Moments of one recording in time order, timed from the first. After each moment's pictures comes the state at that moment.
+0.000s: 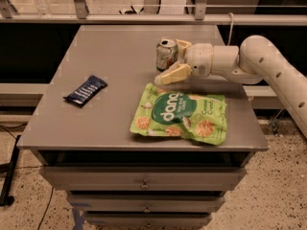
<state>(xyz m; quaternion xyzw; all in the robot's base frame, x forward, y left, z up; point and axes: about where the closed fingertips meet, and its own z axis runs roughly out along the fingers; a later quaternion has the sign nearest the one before) 0.669 -0.037 0.880 -0.49 0.57 0.37 0.55</state>
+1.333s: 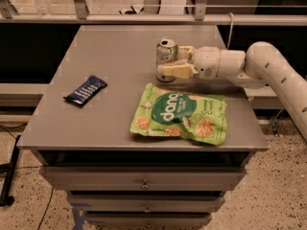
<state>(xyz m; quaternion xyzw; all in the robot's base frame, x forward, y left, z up) 0.669 -0.056 0.876 -0.47 0.55 0.39 0.57</state>
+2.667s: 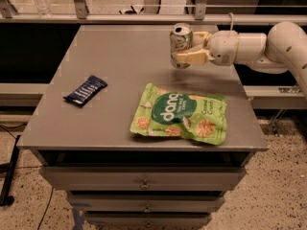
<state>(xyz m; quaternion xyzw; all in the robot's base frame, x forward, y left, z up) 0.675 -0.094 0.914 -0.50 0.55 0.34 0.57</state>
